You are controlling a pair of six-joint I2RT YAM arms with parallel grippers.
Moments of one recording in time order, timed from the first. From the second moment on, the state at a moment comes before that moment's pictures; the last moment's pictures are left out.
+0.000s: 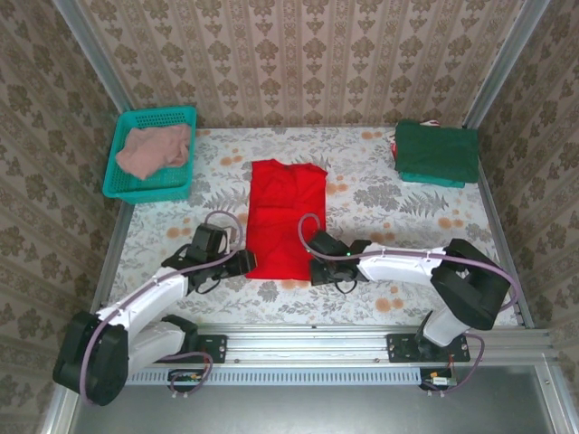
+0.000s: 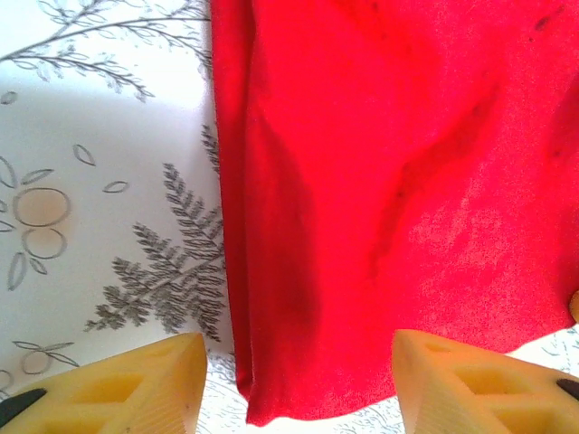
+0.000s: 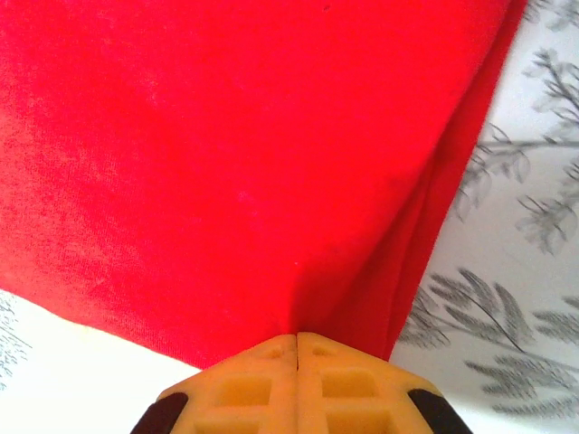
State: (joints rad) left arm -0.47 1.05 0.43 -0.34 0.27 -0.56; right arm 0.89 1.56 0.80 -0.38 0.06 0.73
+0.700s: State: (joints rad) left arm -0.50 1.24 0.56 -0.38 0.25 -0.50; right arm 0.78 1.63 0.88 -0.42 0.13 0.71
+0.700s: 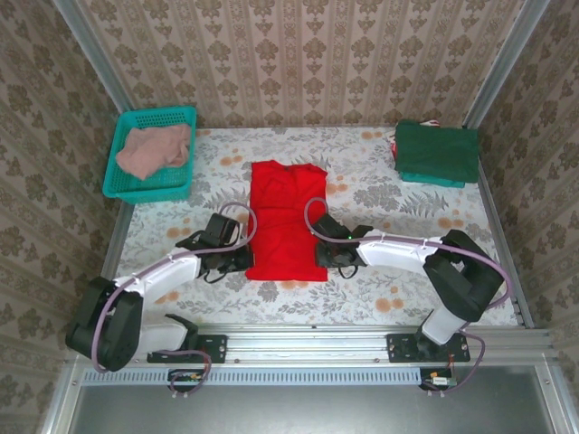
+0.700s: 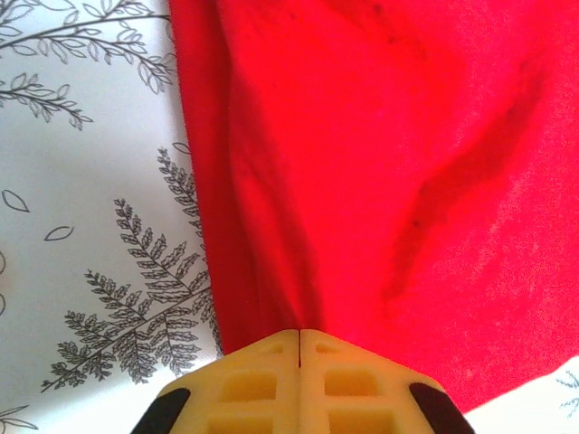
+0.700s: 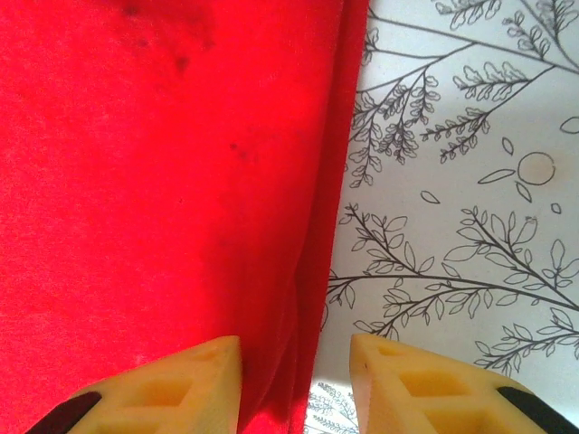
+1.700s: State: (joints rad) left arm -0.53 1.03 0.50 -0.42 0.19 -0.49; right arm 0.80 1.60 0.87 -0.36 0.11 0.74
